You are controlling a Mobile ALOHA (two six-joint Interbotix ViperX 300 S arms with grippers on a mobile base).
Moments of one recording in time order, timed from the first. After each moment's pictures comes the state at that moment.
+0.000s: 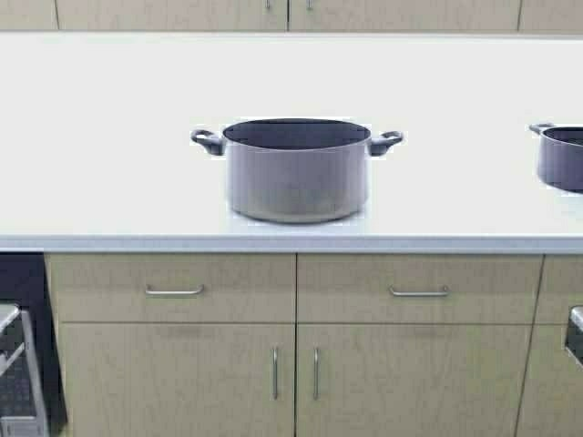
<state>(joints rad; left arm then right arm) 0.00 -0.91 1.21 0.00 -0.35 0.01 -0.01 -0.90 1.18 0.00 -0.27 0.00</state>
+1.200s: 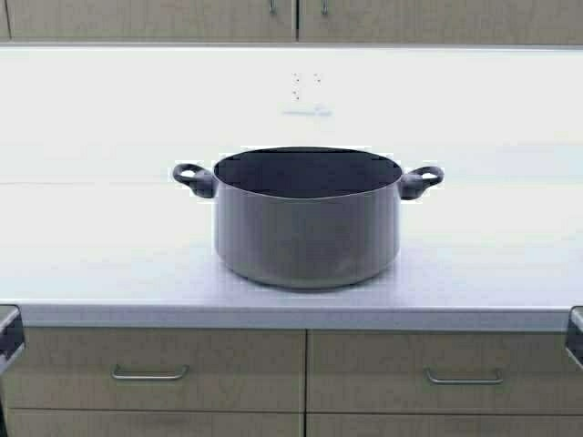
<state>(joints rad) -0.38 -1.03 1.25 0.01 -0.27 -0.02 0.48 -0.90 1.13 0.00 -0.30 0.01</state>
